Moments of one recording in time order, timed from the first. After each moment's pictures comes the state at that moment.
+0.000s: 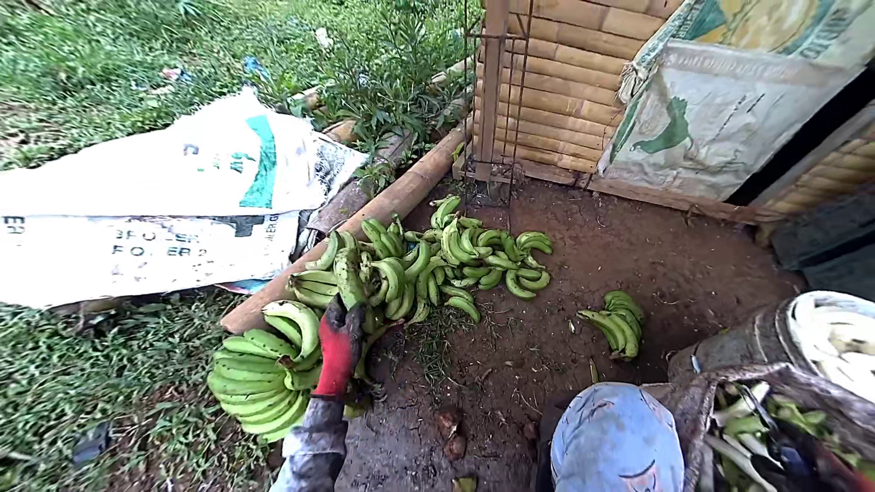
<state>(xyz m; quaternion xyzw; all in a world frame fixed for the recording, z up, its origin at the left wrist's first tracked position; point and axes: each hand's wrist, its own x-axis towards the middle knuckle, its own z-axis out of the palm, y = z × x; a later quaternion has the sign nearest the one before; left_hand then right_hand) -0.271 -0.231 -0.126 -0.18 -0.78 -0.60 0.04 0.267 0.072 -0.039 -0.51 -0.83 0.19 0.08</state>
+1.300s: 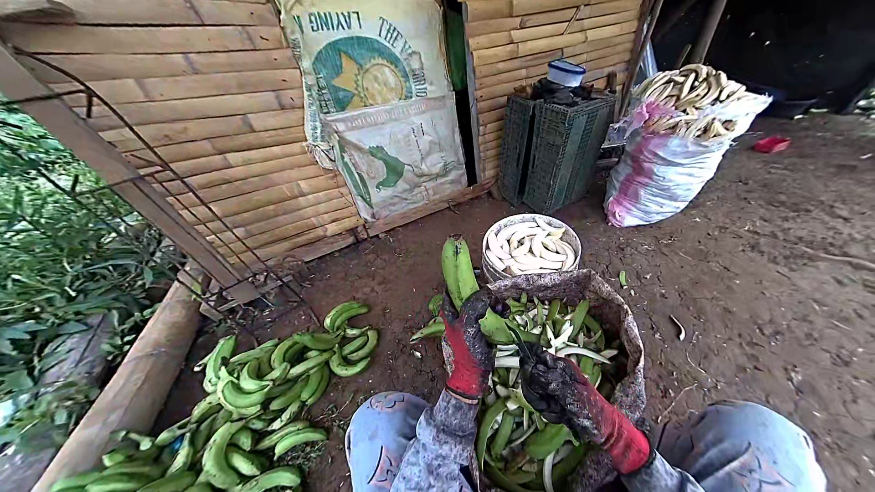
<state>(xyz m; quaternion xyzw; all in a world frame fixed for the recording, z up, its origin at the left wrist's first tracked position) 0.195 0.075 0.011 -0.36 -0.28 -0.76 -0.46 0.349 0.019 -0.045 -0.15 -0.51 0.72 0.44</state>
